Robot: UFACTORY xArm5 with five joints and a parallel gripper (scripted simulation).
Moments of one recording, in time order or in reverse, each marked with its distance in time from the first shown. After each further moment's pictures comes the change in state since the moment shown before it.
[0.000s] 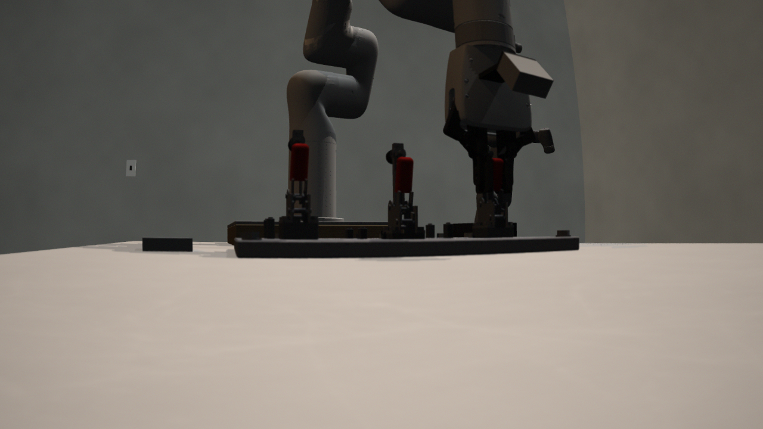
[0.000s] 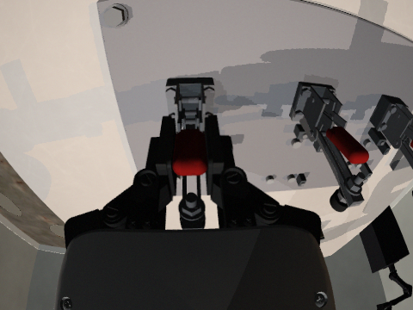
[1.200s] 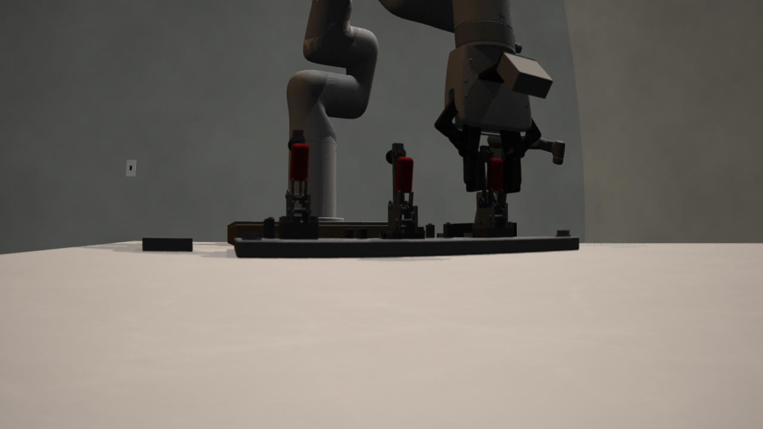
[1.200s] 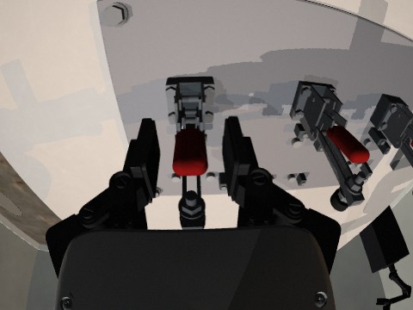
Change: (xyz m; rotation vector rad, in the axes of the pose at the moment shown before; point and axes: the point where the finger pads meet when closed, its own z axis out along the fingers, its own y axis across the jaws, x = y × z) arm -0.001 0.000 0.000 0.000 0.000 0.000
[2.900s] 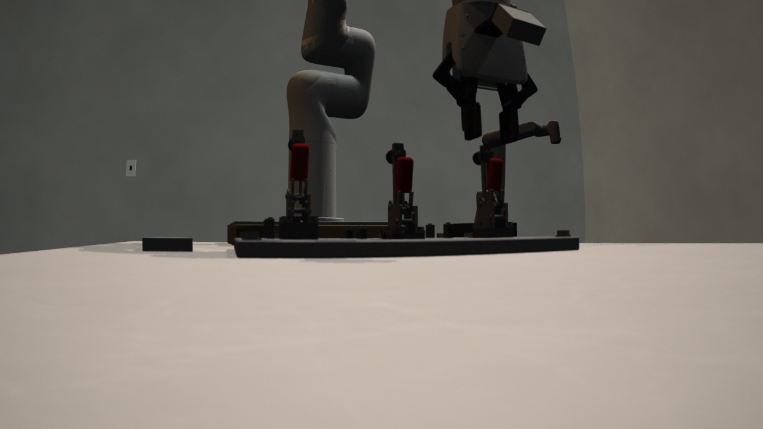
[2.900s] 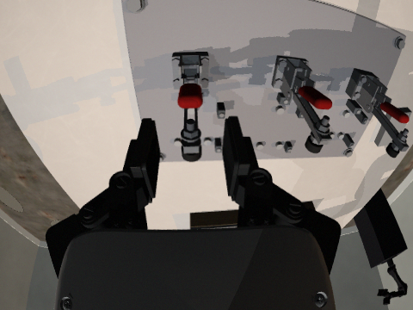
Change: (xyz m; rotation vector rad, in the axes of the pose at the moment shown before) arm 0.000 0.000 -0.060 0.000 0.000 0.000
